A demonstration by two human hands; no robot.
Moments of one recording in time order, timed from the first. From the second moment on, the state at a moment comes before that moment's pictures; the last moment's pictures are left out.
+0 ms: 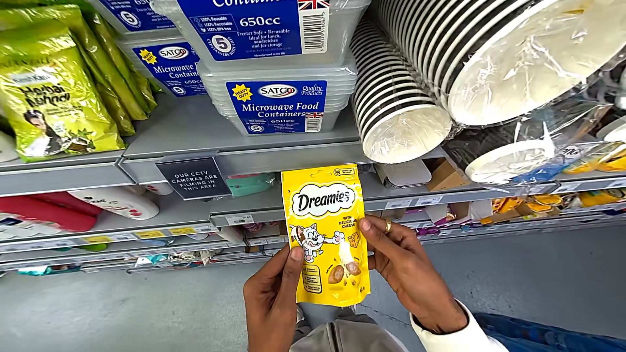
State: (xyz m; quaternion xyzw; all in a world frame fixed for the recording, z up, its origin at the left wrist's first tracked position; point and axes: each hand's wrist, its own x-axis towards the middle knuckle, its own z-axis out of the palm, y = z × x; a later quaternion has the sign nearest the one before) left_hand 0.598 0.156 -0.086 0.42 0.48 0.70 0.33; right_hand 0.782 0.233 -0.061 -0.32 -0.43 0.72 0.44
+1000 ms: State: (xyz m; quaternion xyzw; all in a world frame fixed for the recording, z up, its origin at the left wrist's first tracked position) left_hand 0.512 0.244 -0.295 0.47 0.79 0.22 0.32; right_hand 0.805 0.229 -0.098 -0.47 -0.56 0.62 0.28
